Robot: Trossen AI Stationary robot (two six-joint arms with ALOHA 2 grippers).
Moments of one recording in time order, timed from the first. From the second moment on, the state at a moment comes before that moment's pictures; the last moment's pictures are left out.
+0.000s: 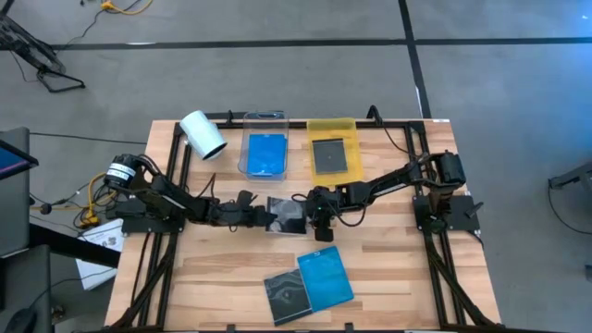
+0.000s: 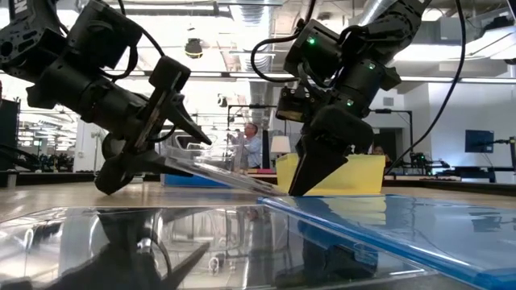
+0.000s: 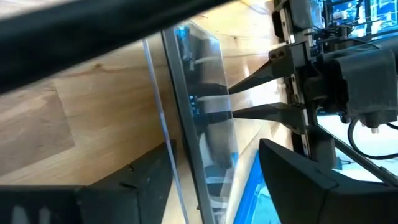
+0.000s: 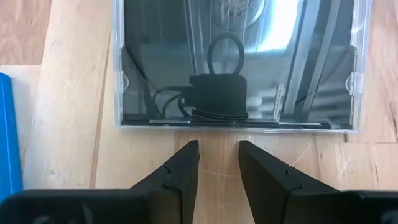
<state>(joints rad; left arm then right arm) -0.19 1.61 0.33 0.82 -0.32 -1.45 0.07 1.90 0.98 -0.12 -0.07 0.01</state>
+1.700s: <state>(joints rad) -0.19 1.61 0.33 0.88 -0.24 -1.36 0.09 1.73 0.97 -0.39 0.03 0.28</state>
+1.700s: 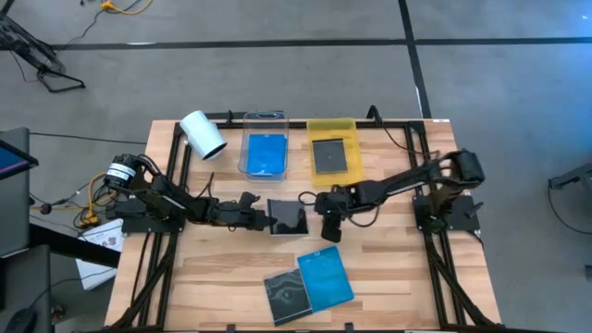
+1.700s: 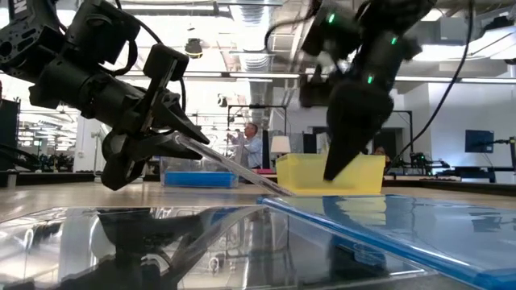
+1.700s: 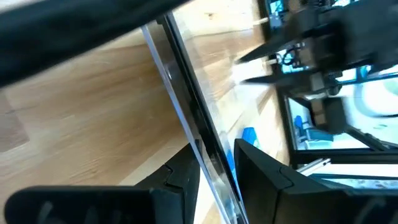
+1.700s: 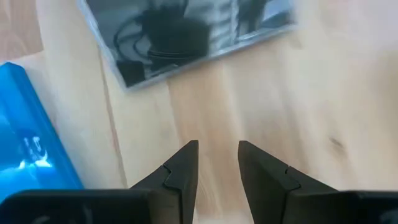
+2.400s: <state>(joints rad) -0.19 1.61 0.33 0.90 -0.24 -1.35 0.19 1.20 0.98 -0.81 0.46 0.60</state>
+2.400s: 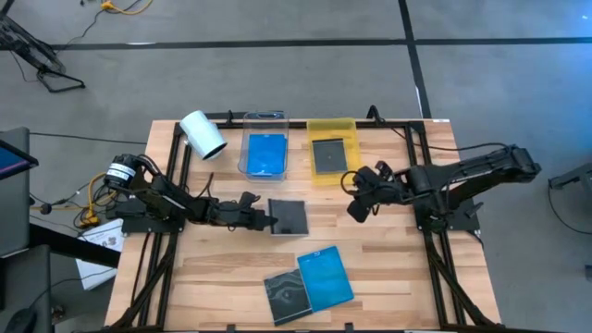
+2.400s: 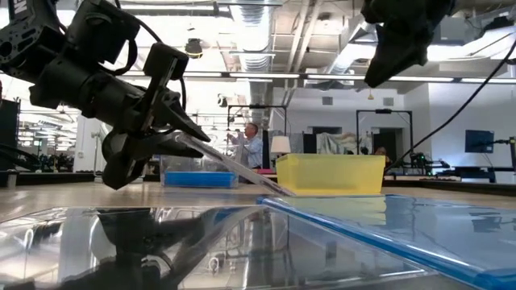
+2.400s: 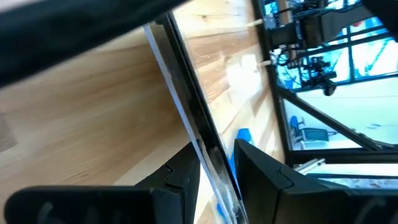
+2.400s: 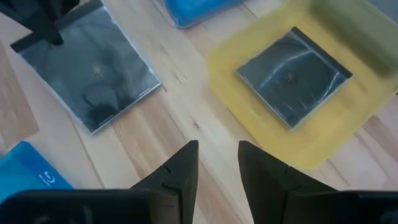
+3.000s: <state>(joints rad) -0.19 1.61 0.33 0.95 -0.22 -1.32 0.19 1.37 0.98 -0.81 0.44 0.63</state>
